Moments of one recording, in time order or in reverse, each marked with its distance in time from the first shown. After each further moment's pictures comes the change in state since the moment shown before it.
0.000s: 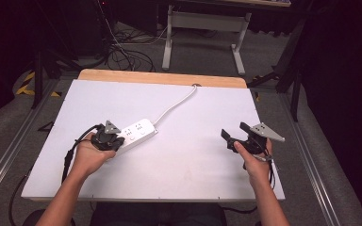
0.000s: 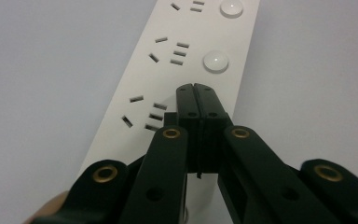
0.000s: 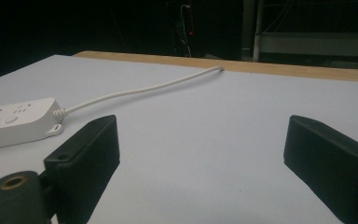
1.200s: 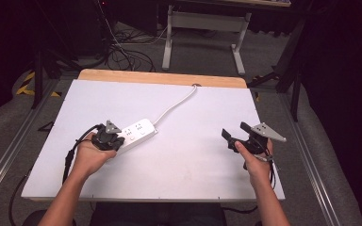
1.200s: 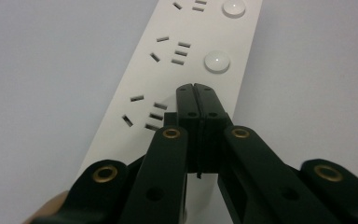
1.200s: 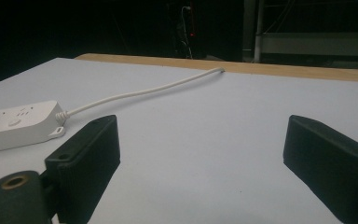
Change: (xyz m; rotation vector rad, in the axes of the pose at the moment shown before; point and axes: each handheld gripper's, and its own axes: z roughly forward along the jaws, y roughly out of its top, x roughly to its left) left arm 0.000 0.002 0.000 0.009 0.008 -0.009; right arm -0.001 0.001 0.000 -0.003 0.008 0.009
